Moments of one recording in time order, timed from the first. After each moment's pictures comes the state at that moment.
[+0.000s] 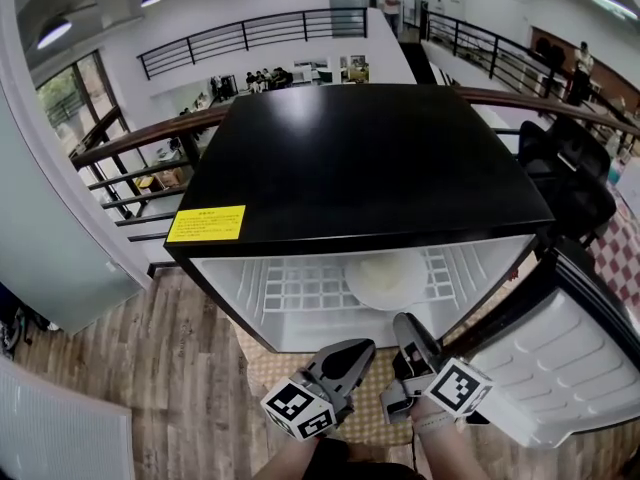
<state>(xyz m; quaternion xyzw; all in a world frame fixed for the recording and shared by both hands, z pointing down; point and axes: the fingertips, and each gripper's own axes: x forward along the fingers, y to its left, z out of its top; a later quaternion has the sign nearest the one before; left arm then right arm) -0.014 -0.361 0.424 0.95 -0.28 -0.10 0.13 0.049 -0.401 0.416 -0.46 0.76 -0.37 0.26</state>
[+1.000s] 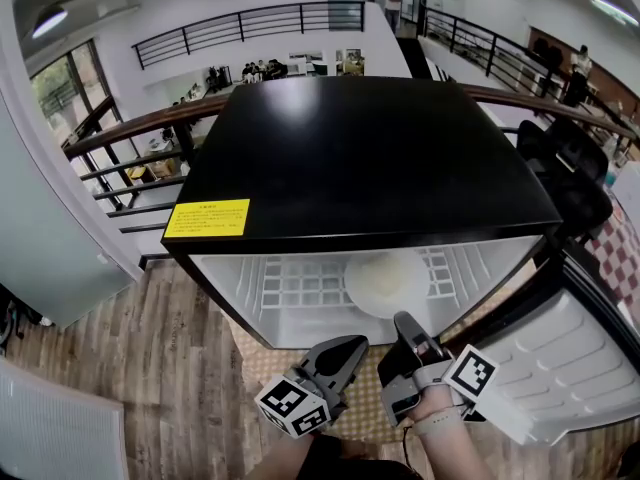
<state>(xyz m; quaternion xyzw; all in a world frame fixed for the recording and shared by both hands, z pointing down) -0.024 -0.370 0.429 0.94 -0.28 -0.10 0.15 0.049 -0.404 0.419 -0.40 0.63 -0.54 0.38</state>
